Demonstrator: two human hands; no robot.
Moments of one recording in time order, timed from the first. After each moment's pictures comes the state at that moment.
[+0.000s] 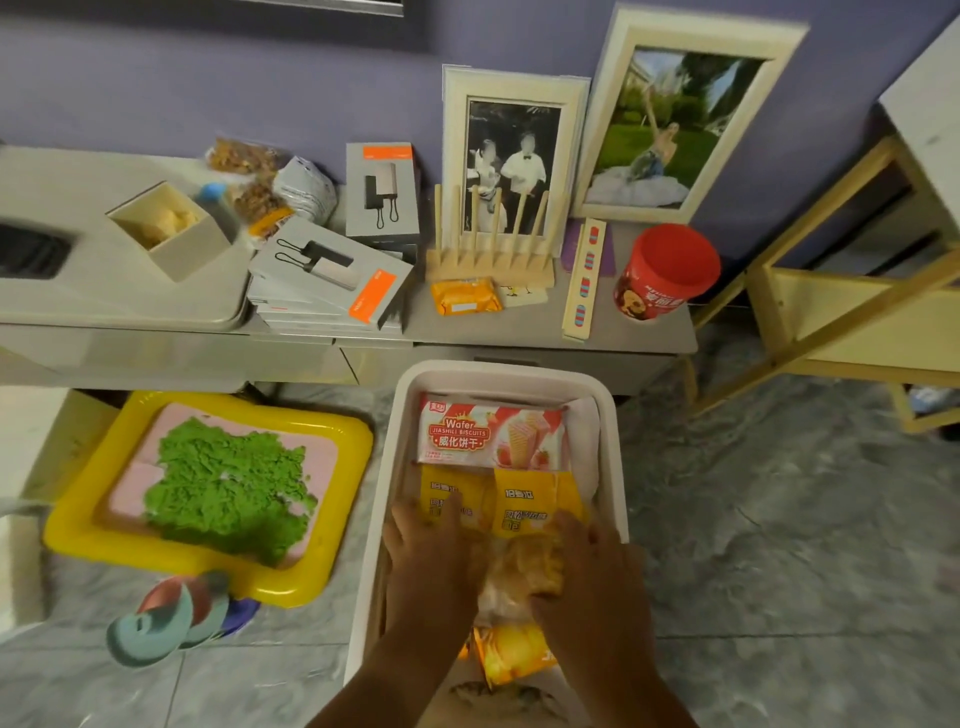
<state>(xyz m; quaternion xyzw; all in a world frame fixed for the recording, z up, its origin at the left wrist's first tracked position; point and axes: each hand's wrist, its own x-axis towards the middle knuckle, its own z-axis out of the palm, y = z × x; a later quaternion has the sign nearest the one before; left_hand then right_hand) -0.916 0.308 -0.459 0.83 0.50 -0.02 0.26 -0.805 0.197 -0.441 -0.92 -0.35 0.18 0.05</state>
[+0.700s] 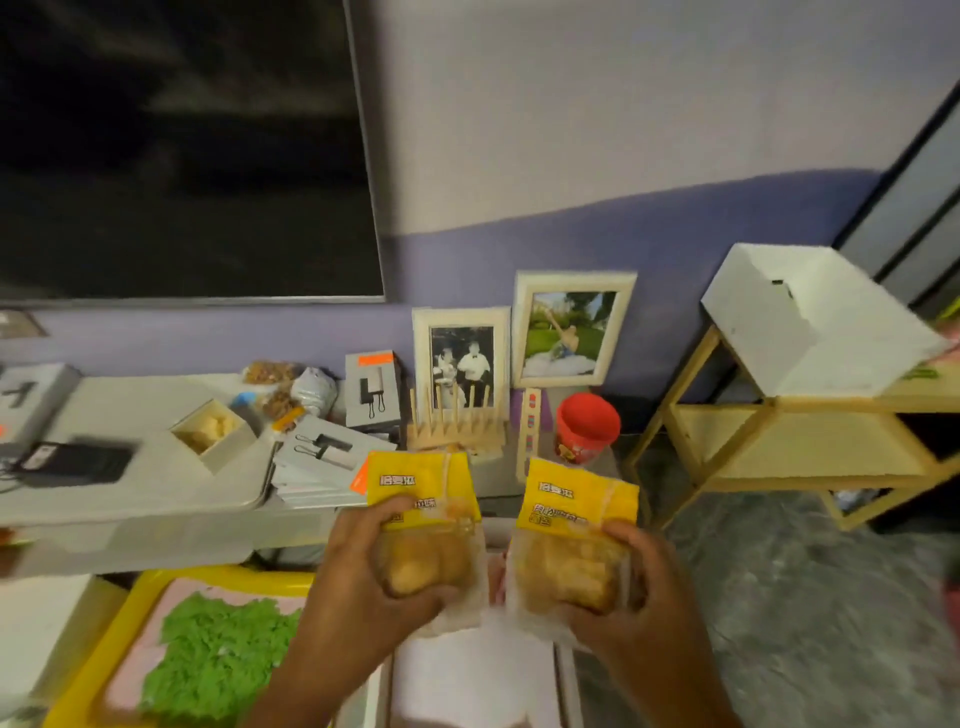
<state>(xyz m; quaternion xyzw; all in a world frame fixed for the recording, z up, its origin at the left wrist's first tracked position) -0.925 0.398 -0.227 0.81 0.33 0.24 0.41 -0.736 0.192 -0.222 -0.83 -0.31 0.10 0.46</state>
